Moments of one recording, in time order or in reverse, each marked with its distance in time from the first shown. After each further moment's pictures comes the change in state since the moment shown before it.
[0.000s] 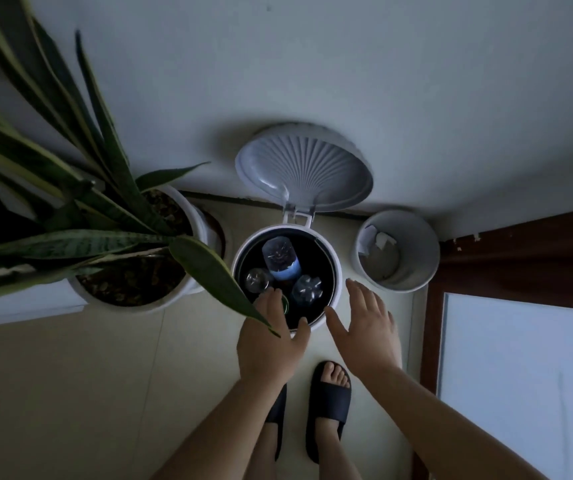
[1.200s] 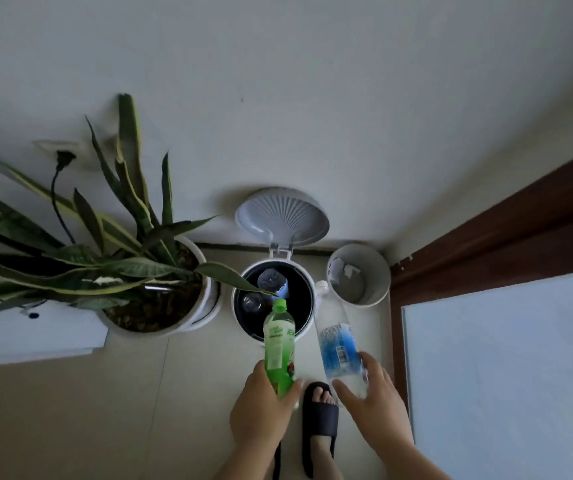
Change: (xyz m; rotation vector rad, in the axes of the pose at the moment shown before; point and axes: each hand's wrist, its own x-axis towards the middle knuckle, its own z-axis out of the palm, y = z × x) left_hand -0.138 0.000 -0.070 -0.164 -0.154 -0.197; right_hand -0.171 -0.001 -0.057 0.352 -0.008 0.284
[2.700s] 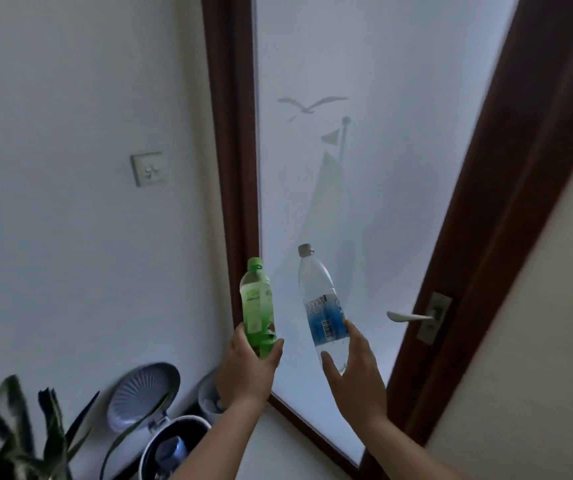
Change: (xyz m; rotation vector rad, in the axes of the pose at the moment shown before) left_hand -0.348 0.022 -0.200 -0.109 -0.003 1.185; right_hand -0.467 -0.054 -0.034 0.310 1.332 -0.012
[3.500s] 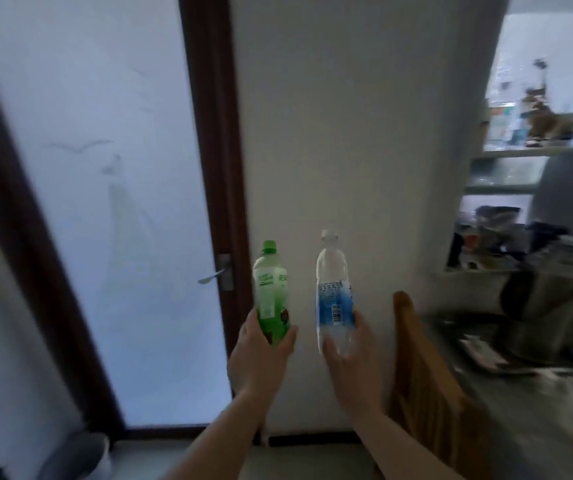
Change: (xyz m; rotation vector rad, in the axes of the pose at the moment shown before) left_hand -0.323 0.102 -0.074 -0.176 -0.504 0.569; right_hand -0.321 -0.052 -0.243 -0.016 0.737 0.409
